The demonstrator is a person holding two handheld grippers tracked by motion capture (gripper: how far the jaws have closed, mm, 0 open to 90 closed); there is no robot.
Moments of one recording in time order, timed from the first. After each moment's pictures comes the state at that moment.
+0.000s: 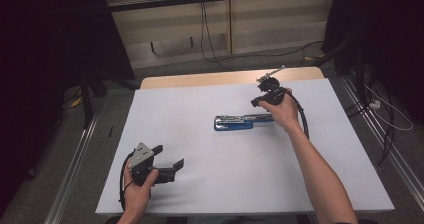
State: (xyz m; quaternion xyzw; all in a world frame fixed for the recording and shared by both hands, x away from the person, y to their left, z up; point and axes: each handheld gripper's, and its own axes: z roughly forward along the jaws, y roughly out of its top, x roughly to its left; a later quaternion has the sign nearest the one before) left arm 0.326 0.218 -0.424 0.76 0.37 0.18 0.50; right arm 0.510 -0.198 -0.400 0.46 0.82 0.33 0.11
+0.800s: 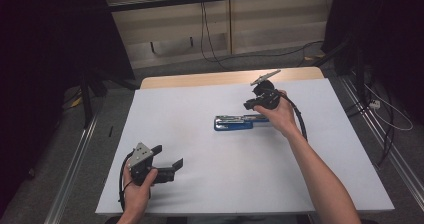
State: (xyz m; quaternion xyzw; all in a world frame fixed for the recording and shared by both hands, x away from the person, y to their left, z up) left arm 0.327 0.220 -0.425 0.76 0.38 0.17 0.50; right arm 0.493 -0.179 -0.393 0.41 0.83 0.36 0.11
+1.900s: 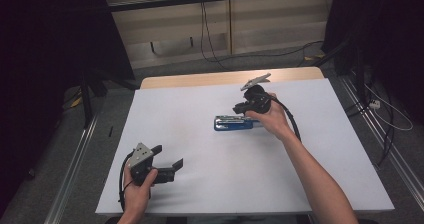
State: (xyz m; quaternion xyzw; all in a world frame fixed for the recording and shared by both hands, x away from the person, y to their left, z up) left arm 0.327 0.220 -0.424 0.76 0.38 0.17 0.50; right arm 0.485 -0.151 -0.393 0.35 0.85 0.39 0.09
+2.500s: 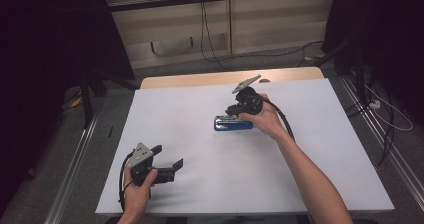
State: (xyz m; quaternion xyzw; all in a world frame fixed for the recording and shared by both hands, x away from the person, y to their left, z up) left arm 0.326 0.220 -0.424 0.76 0.38 0.17 0.50; right arm 0.489 -0.130 -0.398 0.32 0.86 0.39 0.08
